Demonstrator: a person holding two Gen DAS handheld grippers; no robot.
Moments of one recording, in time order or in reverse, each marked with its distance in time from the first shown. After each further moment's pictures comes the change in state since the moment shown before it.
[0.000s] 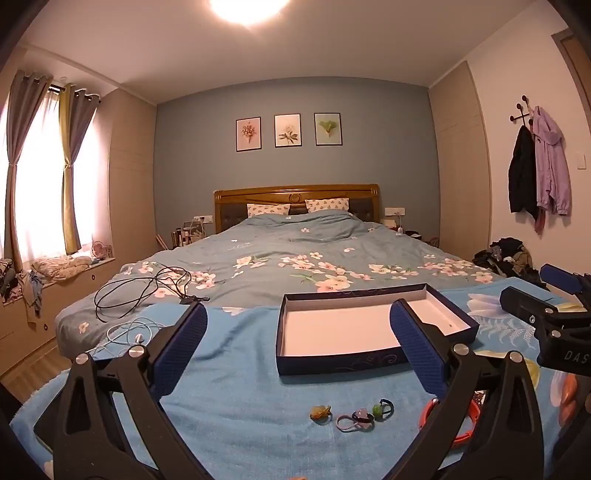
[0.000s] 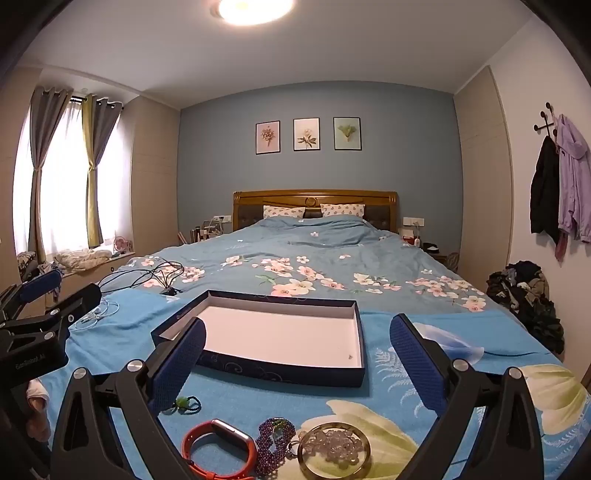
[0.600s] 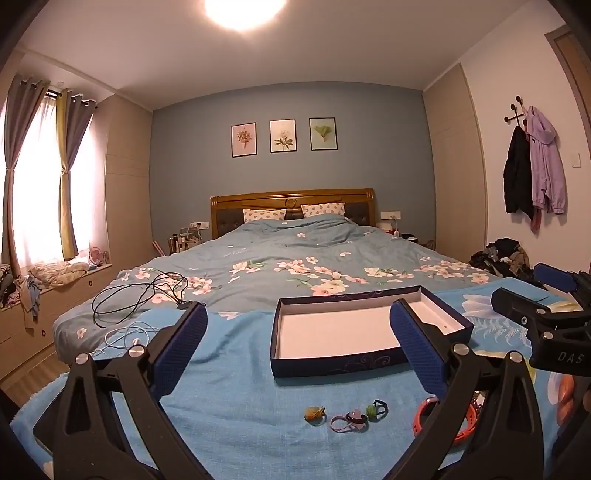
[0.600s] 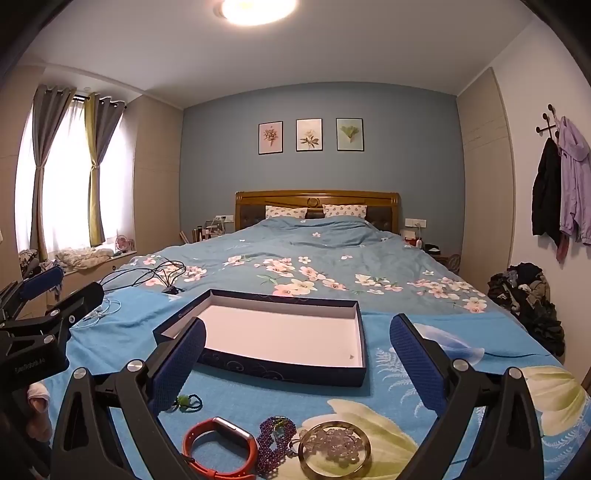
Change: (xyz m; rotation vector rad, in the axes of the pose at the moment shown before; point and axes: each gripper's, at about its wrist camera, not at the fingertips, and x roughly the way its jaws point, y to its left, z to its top) left arm -0.002 -0.006 -0.001 0.013 -0.010 -0.015; right arm -0.001 0.003 0.001 -0.026 0.005 0.002
